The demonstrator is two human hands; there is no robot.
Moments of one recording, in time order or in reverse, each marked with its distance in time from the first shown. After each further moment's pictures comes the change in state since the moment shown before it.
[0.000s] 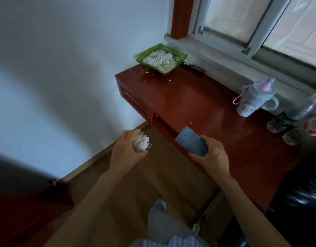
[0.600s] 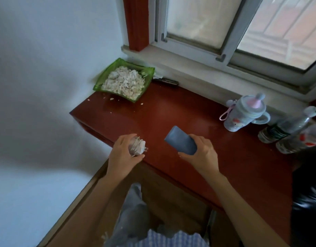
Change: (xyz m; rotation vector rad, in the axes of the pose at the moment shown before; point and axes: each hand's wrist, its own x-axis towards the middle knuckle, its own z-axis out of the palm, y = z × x) left_hand 0.245 -0.012 0.074 -0.060 -0.246 0.177; right_hand 0.183 0.016 0.049 -0.078 0.119 0.203
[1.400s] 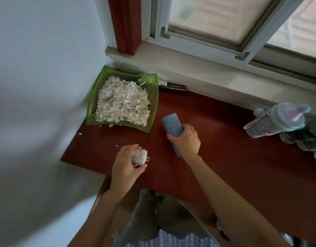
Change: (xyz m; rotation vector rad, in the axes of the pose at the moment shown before) left_hand 0.168 -0.119 -0.020 -0.065 -0.223 0.086; right_hand 0.185 -0.093 0.149 -0.063 -0.080 0.626
